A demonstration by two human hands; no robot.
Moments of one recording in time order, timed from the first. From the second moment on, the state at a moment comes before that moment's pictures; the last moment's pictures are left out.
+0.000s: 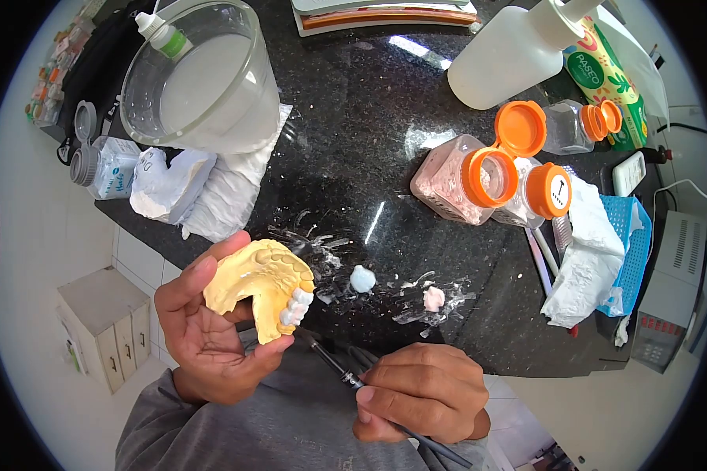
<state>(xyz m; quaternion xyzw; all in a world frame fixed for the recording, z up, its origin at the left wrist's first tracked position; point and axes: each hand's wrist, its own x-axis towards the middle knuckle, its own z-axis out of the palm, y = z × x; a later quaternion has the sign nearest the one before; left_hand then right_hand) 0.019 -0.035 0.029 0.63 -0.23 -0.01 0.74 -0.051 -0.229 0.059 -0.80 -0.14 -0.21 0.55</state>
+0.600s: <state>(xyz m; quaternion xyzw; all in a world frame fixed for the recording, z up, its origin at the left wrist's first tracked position) 0.016 -0.038 0.028 0.64 -0.23 -0.01 0.74 -0.054 -0.237 0.061 -0.79 -0.16 -0.19 0.55</state>
